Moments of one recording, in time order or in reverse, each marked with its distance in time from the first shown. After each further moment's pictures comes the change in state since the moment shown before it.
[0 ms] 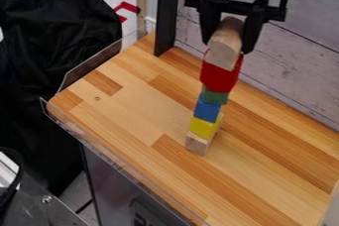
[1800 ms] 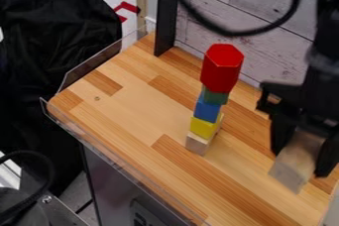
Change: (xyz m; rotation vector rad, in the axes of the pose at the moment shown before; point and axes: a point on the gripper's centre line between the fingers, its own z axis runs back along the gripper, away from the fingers) arm -0.081 -0.095 -0.070 -0.100 -0.001 -0.270
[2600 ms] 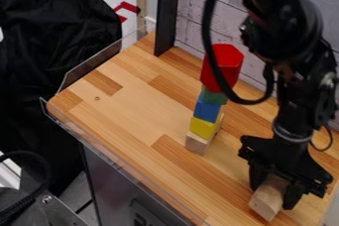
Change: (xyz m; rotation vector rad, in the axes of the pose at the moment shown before) arm 0.016 0.018 -0.094 0.047 0.046 -0.015
